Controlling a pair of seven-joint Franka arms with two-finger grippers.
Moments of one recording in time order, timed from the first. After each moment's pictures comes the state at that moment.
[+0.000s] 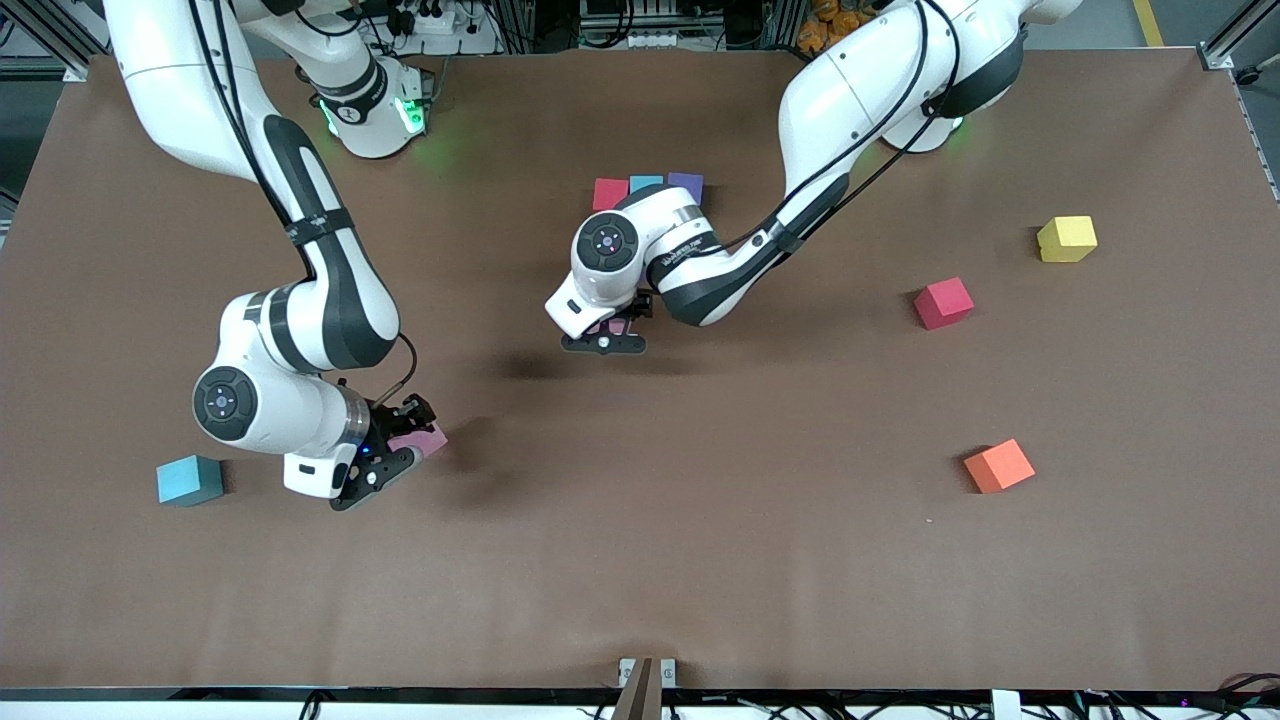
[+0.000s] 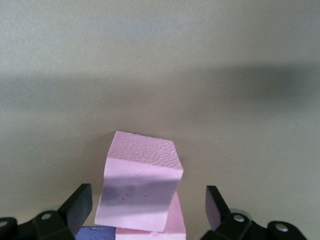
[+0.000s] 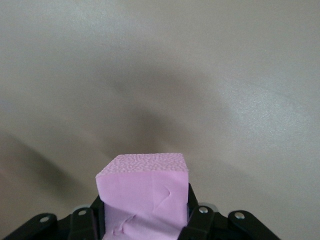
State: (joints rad) left arm -0.47 0.94 -0.61 -1.33 0.33 2.12 -1.02; right arm 0.27 0.61 -0.06 -1.55 0.23 2.06 -0.46
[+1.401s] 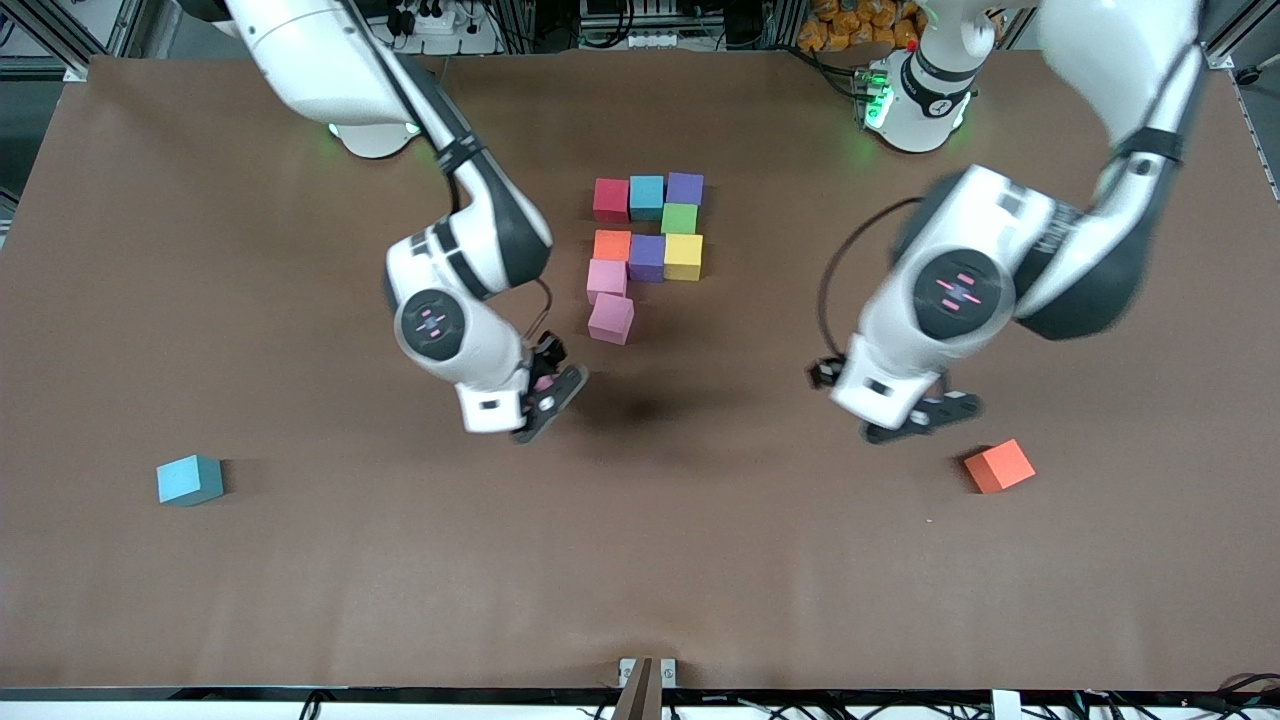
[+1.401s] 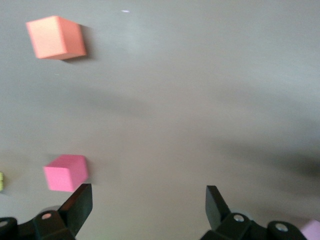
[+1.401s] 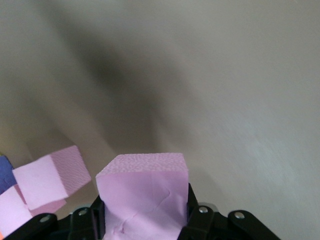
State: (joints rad) left arm 0.12 0.54 -0.62 -1.40 0.33 1.63 -0.80; right arm 0.60 0.60 -0.05 -1.55 0.23 2.13 -0.53
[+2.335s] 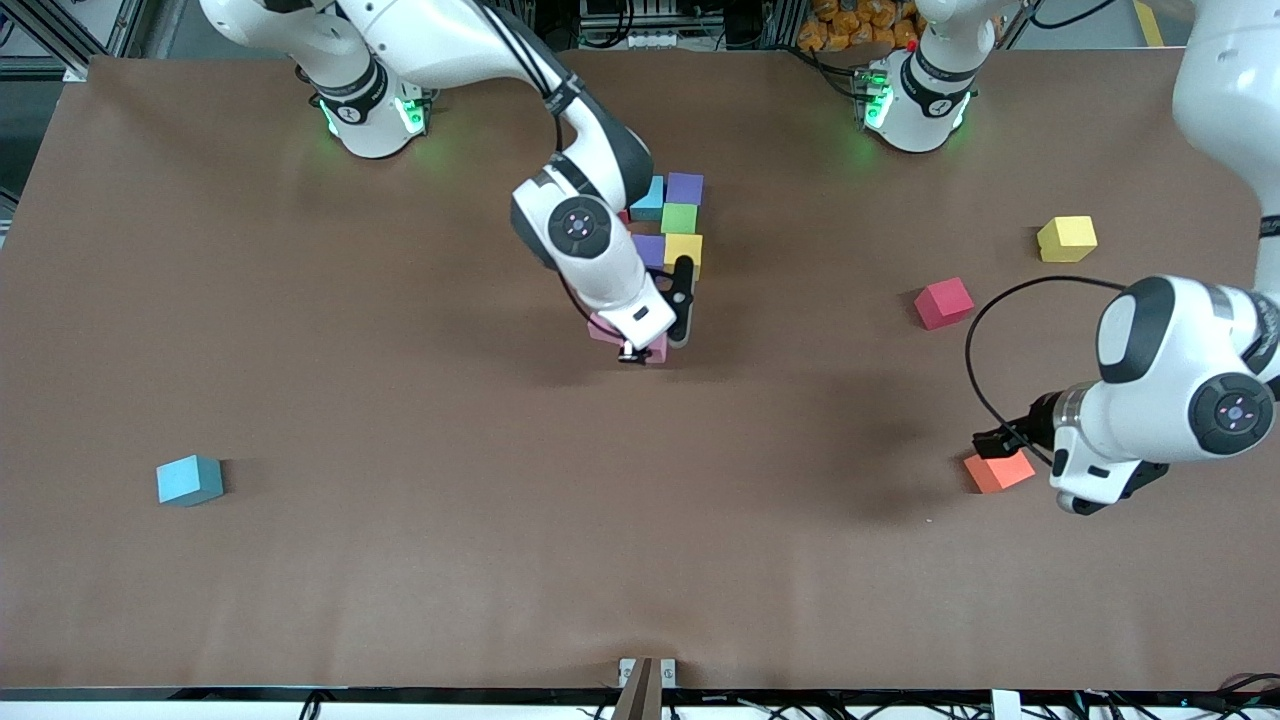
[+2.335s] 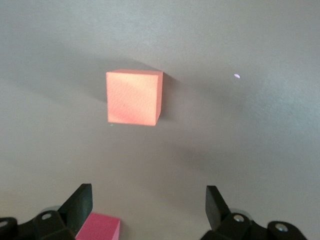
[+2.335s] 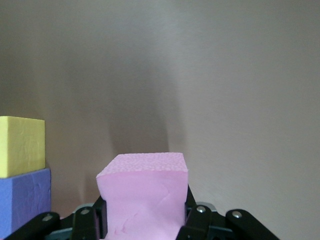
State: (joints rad) left arm 0.41 0.68 -0.60 -1.46 0.33 1.85 -0.70; right arm 0.84 0.63 -0.03 -1.66 0.23 2.42 -0.81
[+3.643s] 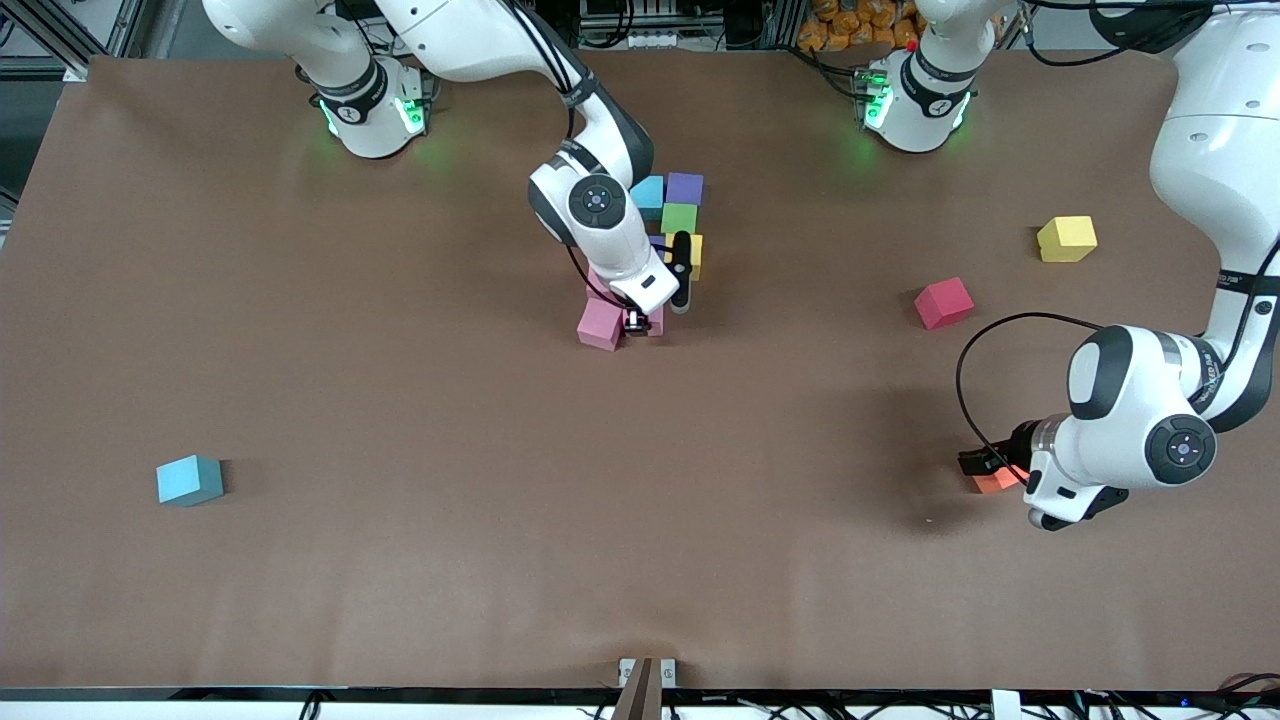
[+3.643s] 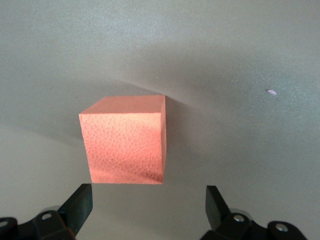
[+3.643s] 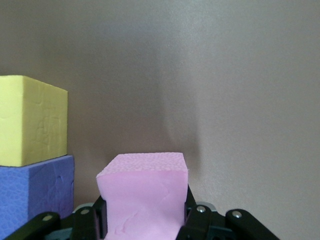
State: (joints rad) left arm 0.41 0.80 -0.54 -1.46 0.37 1.96 -0.57; right arm 0.91 0.61 -0.05 -1.82 0.23 2.53 -0.82
